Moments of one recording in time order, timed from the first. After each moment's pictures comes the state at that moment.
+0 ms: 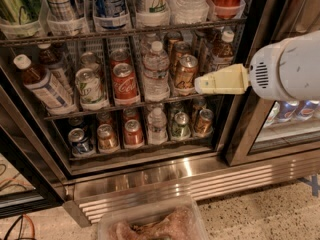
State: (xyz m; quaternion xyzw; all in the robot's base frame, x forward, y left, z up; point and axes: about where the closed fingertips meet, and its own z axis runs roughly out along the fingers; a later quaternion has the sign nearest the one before) arm 0.485 -0.170 0.978 -0.12 0.89 0.02 0.44
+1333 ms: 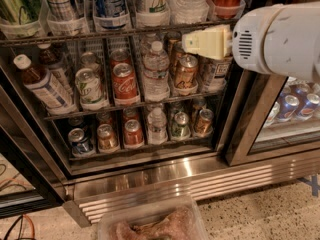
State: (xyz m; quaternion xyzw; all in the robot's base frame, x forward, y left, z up) arm 0.516 -0.121 1.043 -0.14 0.81 0.08 0.56
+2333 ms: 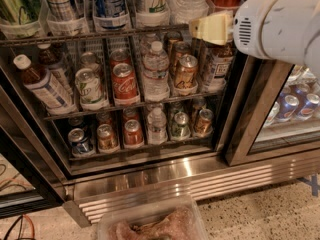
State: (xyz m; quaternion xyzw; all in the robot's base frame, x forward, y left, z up) arm 0.547 -0.133 1.060 -0.14 0.79 0.05 0.60
